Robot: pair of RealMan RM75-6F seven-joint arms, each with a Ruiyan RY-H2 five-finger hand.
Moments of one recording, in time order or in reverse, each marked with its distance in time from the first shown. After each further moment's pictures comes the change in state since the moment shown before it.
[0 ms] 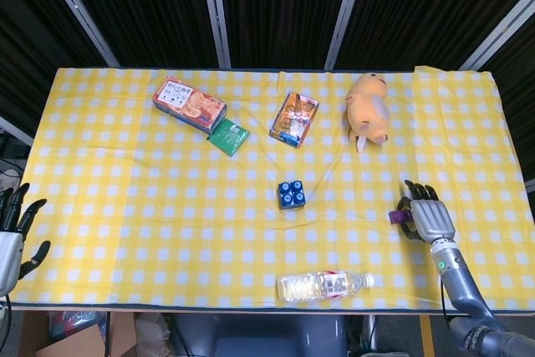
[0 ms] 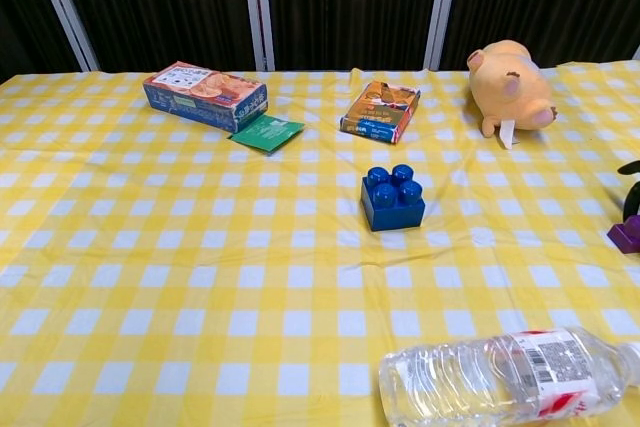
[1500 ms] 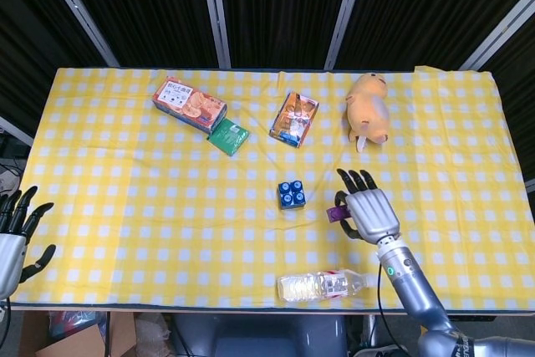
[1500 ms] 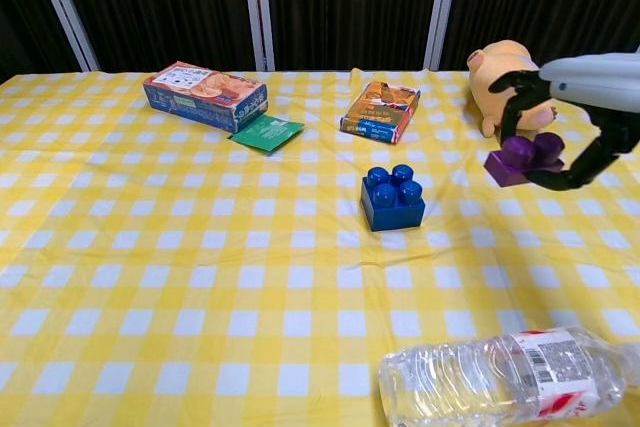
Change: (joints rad) left arm -0.003 0.027 0.021 0.001 0.039 -0.018 -0.090; right arm 0.184 0.173 0.120 -0.819 0.328 0.184 -0.657
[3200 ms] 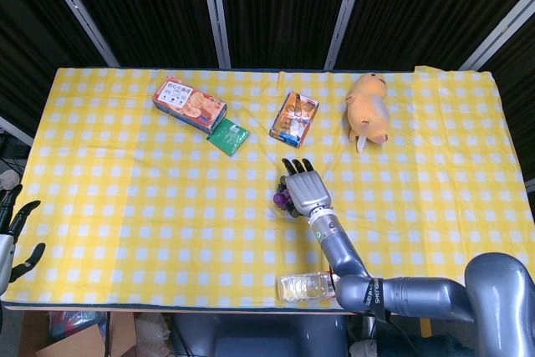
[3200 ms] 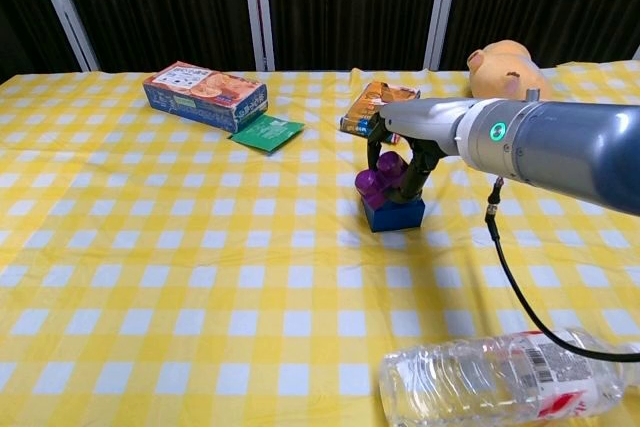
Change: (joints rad) left arm 0.017 0.011 -0.018 -0.007 -0.039 0.018 0.011; right arm 0.394 -0.353 0.030 0.422 0.378 -0.097 -0.005
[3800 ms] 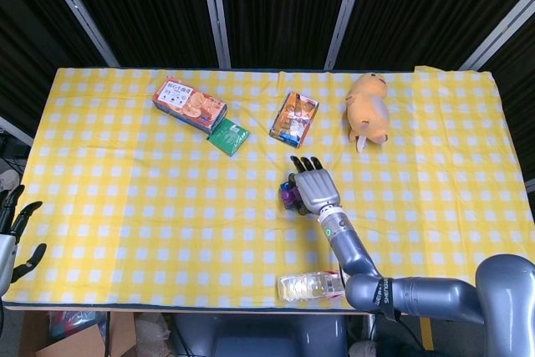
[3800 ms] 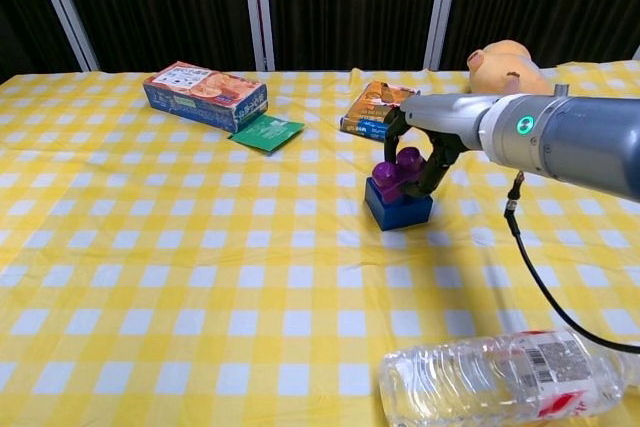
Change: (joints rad) left arm -0.002 -0.003 0.003 -0.003 0.005 -0.005 0.016; right arm -0.028 0.043 -0.023 -0.002 -0.042 -0.016 0.087
